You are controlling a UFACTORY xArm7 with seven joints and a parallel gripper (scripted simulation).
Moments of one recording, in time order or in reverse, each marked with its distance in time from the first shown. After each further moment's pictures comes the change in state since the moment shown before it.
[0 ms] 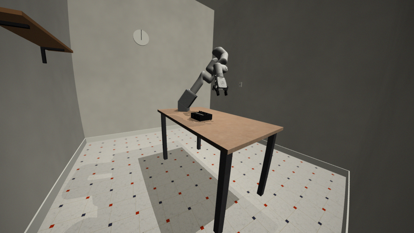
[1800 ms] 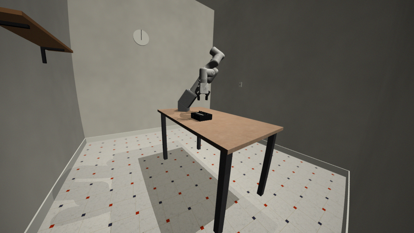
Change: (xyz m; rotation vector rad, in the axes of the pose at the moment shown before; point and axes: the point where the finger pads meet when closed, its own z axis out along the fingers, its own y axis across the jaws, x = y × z) arm 0.170 -0.105 -0.002 0.009 0.324 -0.065
